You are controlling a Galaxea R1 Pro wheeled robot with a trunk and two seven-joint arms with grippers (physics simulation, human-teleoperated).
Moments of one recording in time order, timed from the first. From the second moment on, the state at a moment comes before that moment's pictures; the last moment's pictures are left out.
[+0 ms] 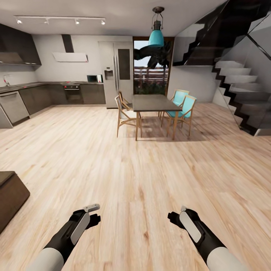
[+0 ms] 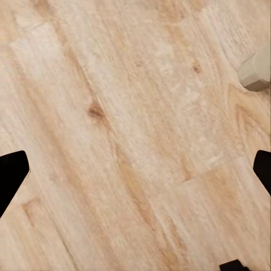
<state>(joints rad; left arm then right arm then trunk) -0.55 0.03 -0.15 -0.75 0.55 0.64 0.43 -0.55 -0.04 0.23 -0.75 -0.79 0.54 -0.52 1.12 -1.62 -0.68</state>
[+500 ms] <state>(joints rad) -0.55 0.03 -0.15 -0.75 0.55 0.63 0.43 -0.55 -0.04 0.22 -0.75 -0.79 0.54 -0.52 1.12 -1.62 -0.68</state>
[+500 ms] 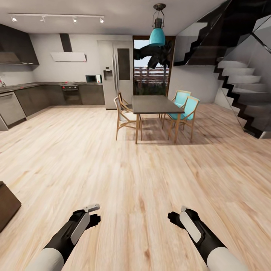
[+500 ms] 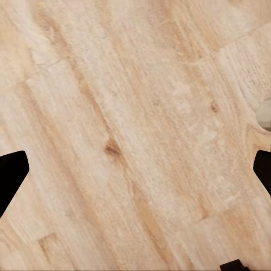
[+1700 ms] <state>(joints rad) -0.55 0.03 -0.16 -0.75 0.55 0.63 0.43 -0.55 -0.04 0.22 -0.75 -0.79 0.54 -0.52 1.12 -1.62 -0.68</state>
